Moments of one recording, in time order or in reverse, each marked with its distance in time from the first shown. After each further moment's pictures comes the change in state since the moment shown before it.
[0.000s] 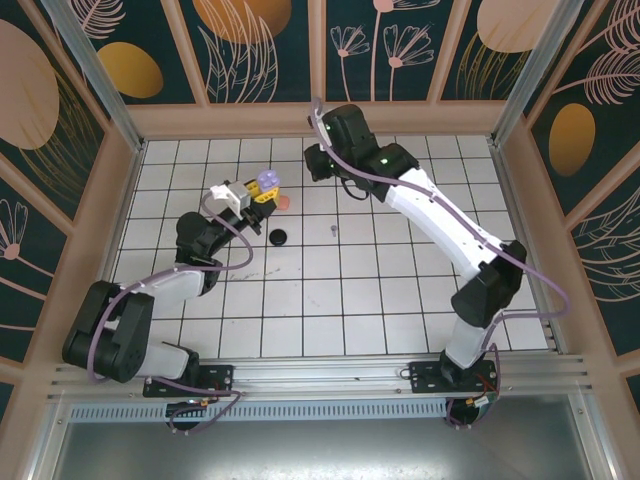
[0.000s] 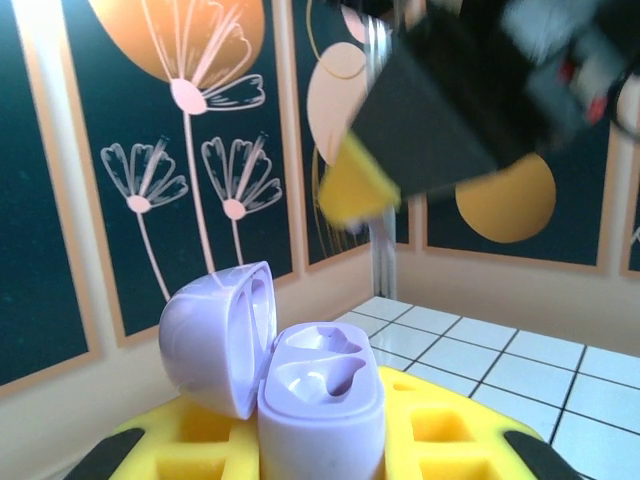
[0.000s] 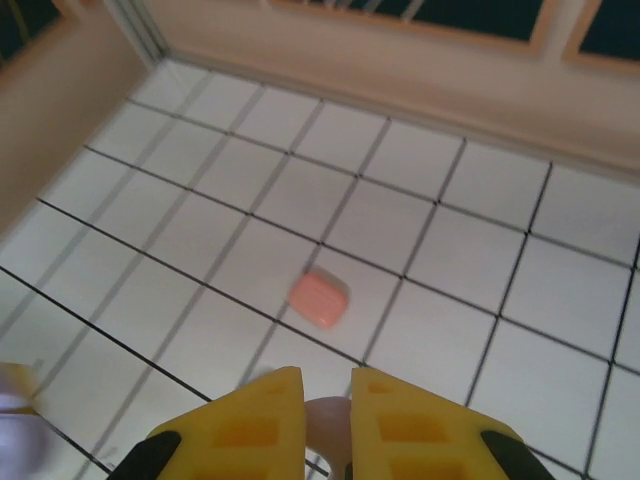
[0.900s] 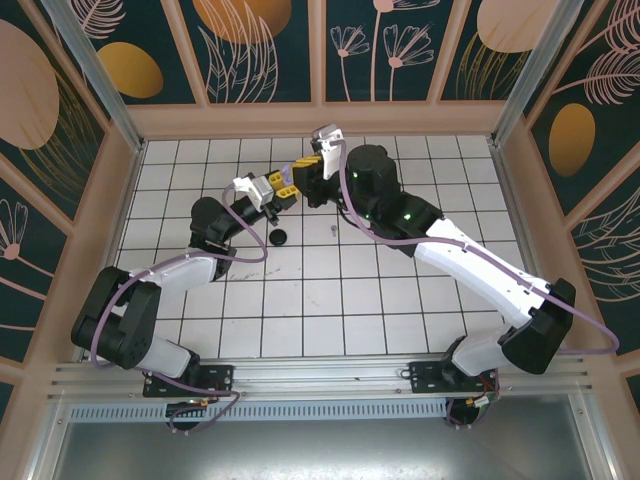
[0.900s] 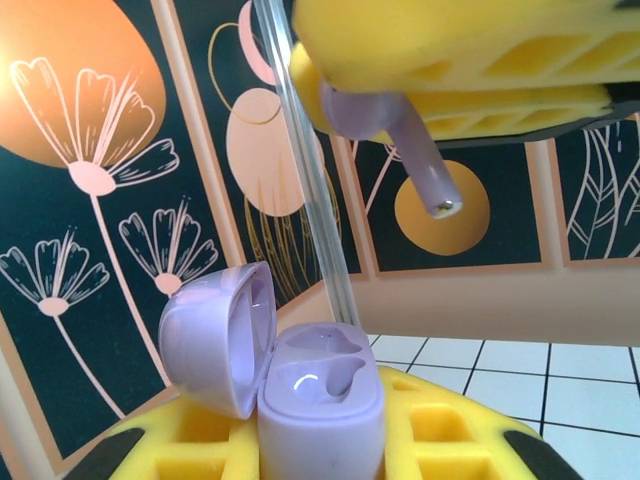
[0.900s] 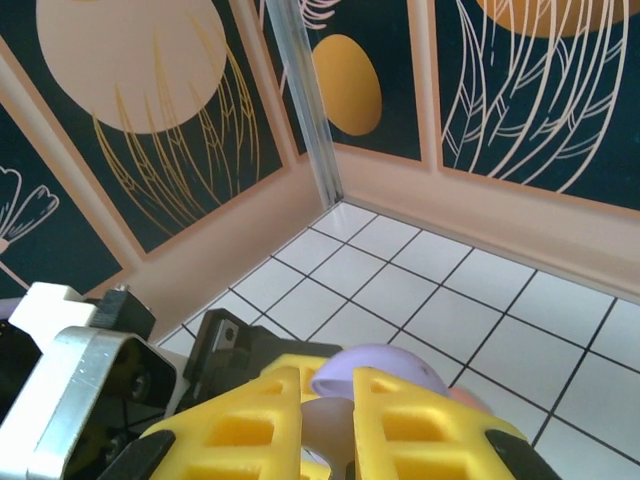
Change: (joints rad) left arm -0.088 0.075 0.167 -0.027 0.082 0.123; right arm 0.124 -0.328 -0.461 0.521 -0.092 0.000
